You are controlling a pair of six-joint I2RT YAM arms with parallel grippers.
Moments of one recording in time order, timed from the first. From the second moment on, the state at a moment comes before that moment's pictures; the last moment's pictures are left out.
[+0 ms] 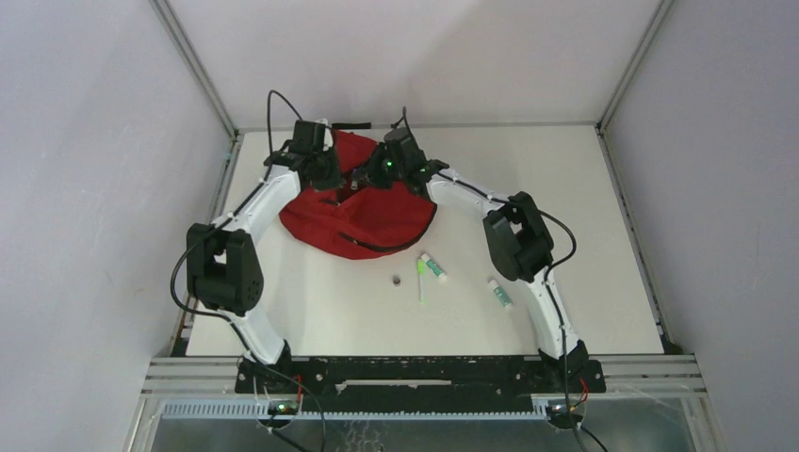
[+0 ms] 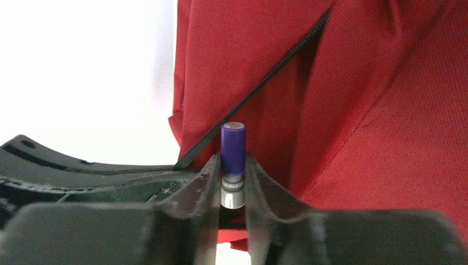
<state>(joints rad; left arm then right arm) -0.24 1.75 1.45 -0.55 0.01 -0.37 0.67 2.27 1.87 -0.12 -0.22 1.00</state>
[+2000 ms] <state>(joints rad) -0.24 1.73 1.37 -0.48 0.07 -0.43 0.71 1.64 0.93 -0.32 0.08 0.47</state>
